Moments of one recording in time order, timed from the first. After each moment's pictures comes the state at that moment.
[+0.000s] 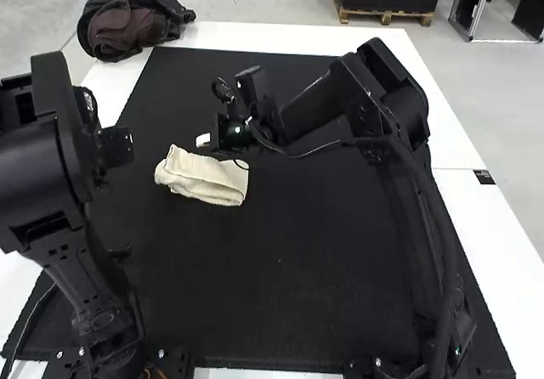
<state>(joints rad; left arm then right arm) 0.54 1.34 0.47 0.39 0.14 0.04 0.81 2.24 1.47 0.32 -0.46 0.48</state>
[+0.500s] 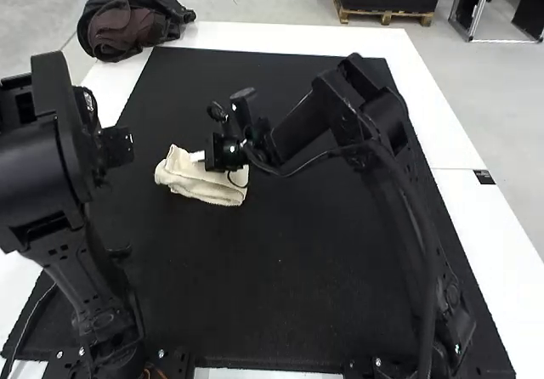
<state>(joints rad) 0.54 1.34 0.47 0.39 0.14 0.04 0.83 2.36 1.47 0.45 -0.48 0.51</state>
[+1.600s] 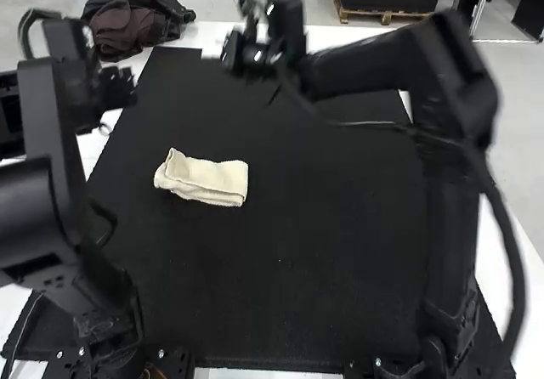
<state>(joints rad) 0.39 1.22 0.75 0.10 0.14 -0.03 0.71 1.87 1.40 0.37 -0.49 0.59</state>
